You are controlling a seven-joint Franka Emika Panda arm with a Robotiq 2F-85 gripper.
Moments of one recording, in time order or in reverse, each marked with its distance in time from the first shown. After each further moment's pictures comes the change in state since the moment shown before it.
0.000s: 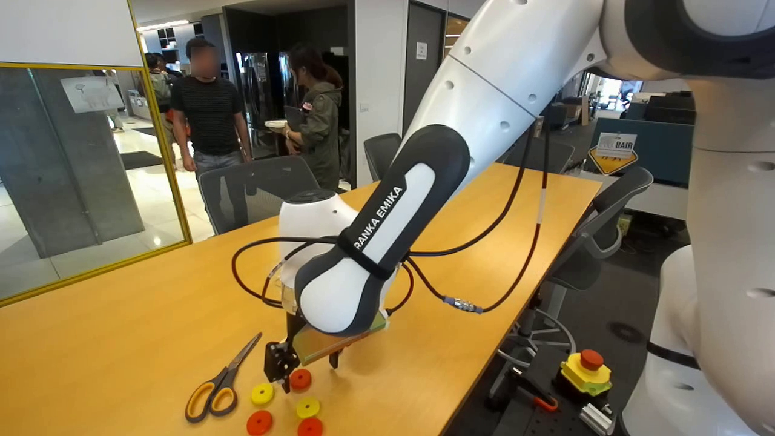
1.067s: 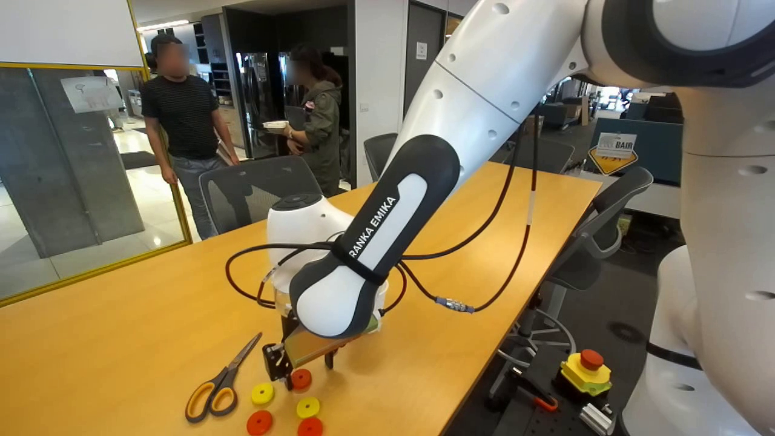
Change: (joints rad) arm 0.031 0.041 -0.038 0.051 -0.090 -0.030 0.098
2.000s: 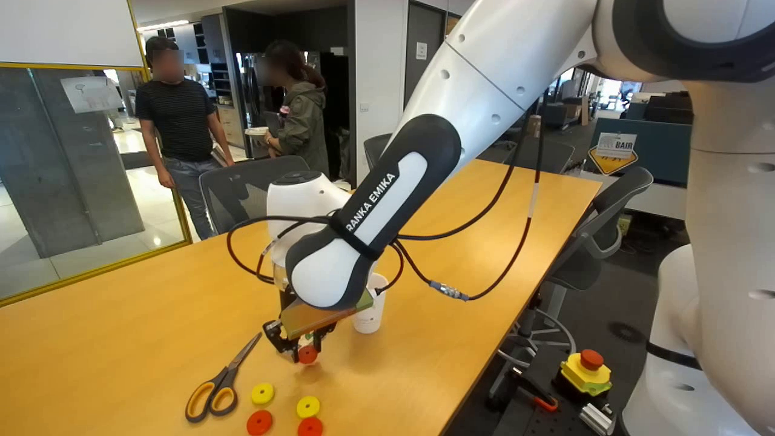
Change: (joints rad) arm -0.009 -0.035 -0.029 0.040 -0.005 -0.045 -0.001
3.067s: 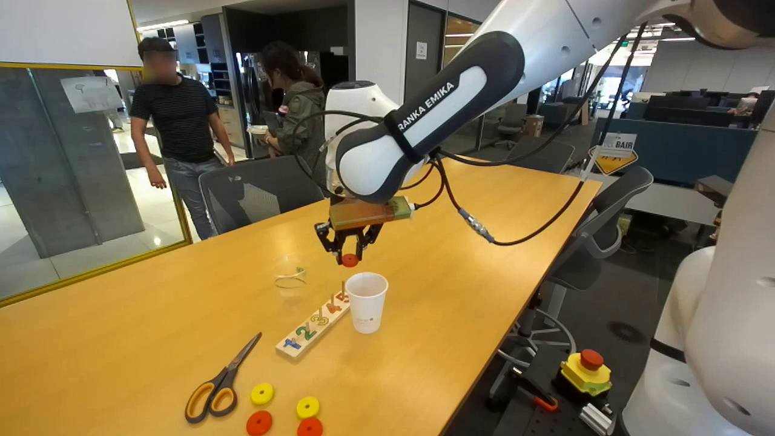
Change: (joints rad) arm -0.207 -0.240 -0.046 0.010 -0.087 -0.169 0.000
